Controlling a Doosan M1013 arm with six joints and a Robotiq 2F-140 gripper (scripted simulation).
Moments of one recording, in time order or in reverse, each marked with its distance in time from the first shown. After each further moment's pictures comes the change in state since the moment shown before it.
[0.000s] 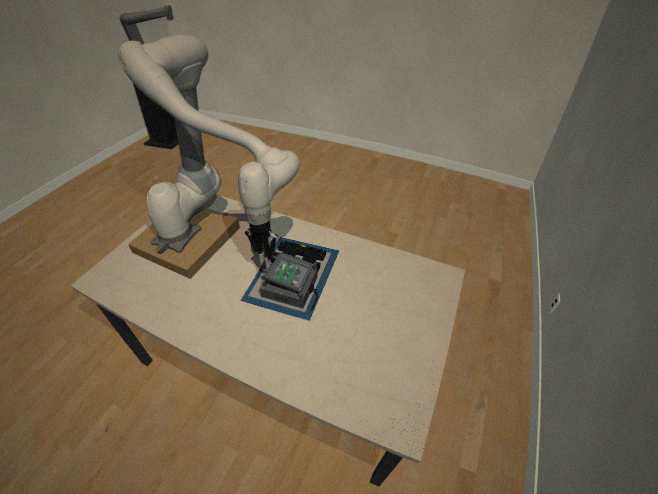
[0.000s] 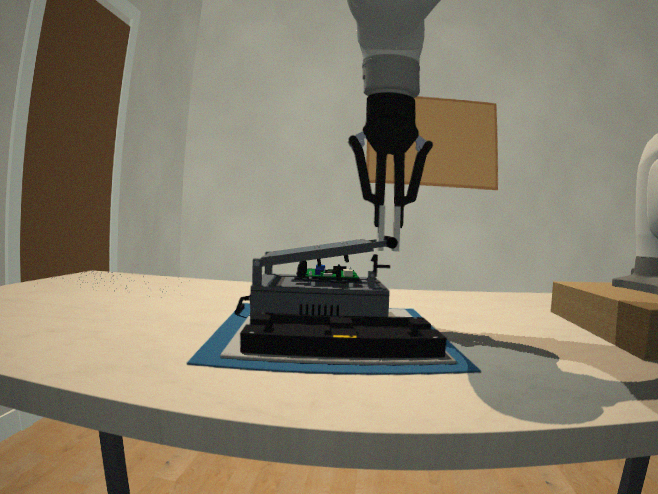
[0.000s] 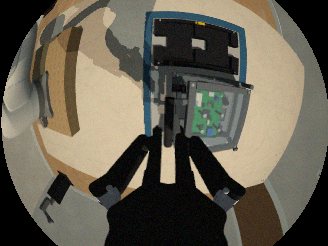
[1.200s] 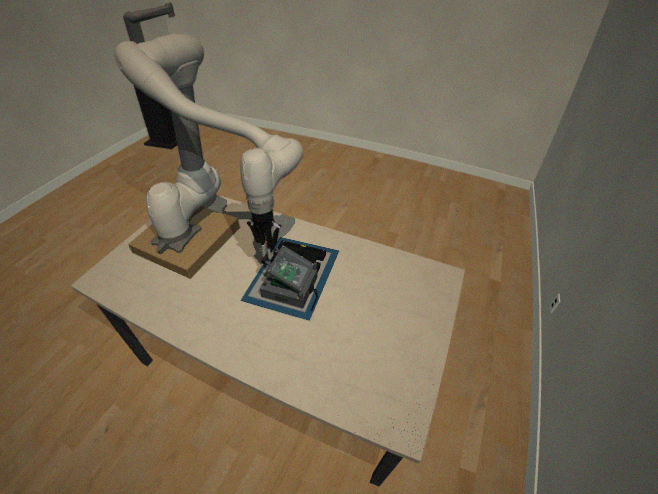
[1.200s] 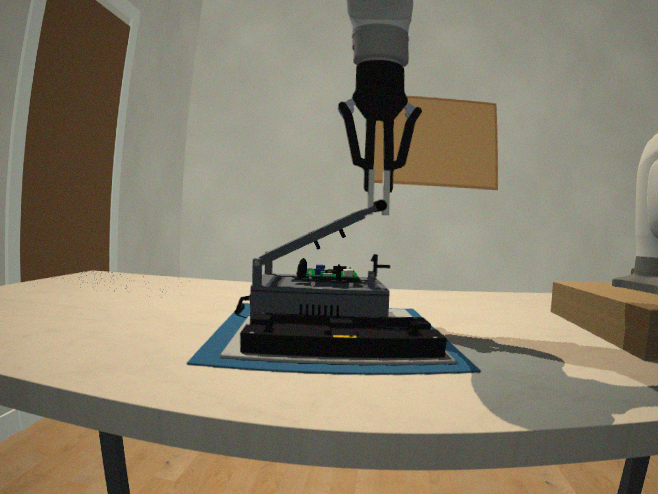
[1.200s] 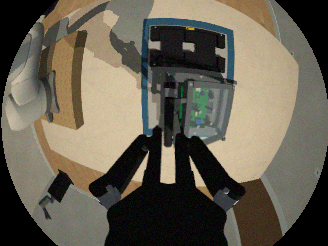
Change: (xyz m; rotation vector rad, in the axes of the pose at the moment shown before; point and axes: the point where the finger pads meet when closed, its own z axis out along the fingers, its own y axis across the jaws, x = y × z) arm 0.000 0.017 -0.052 0.000 0.000 0.000
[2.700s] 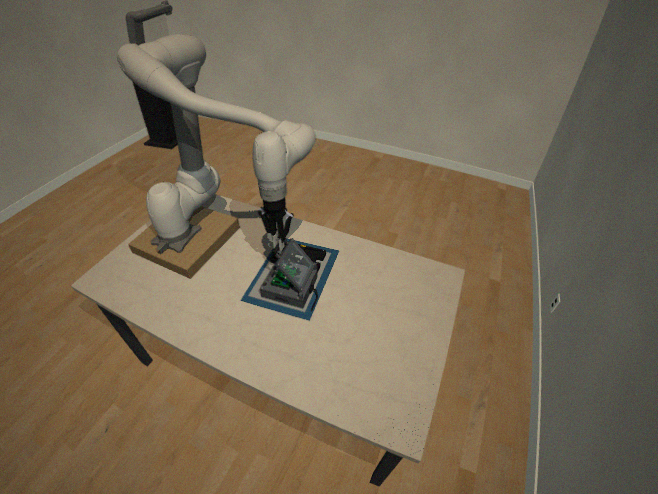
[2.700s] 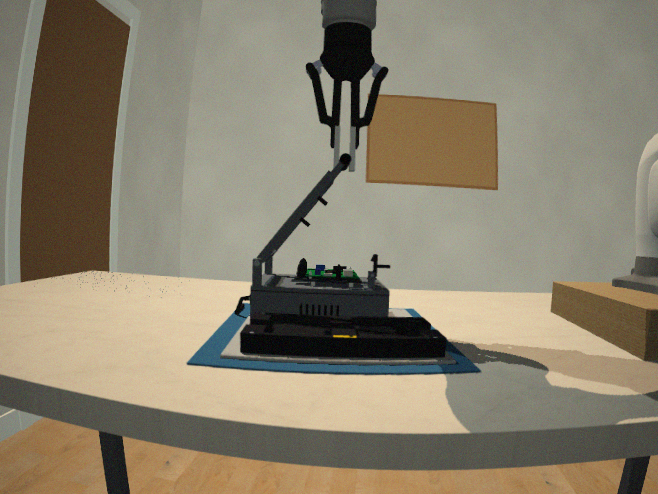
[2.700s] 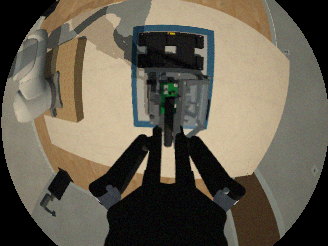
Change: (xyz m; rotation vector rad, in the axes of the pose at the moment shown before) arm 0.000 0.052 -0.063 0.000 0.000 0.000
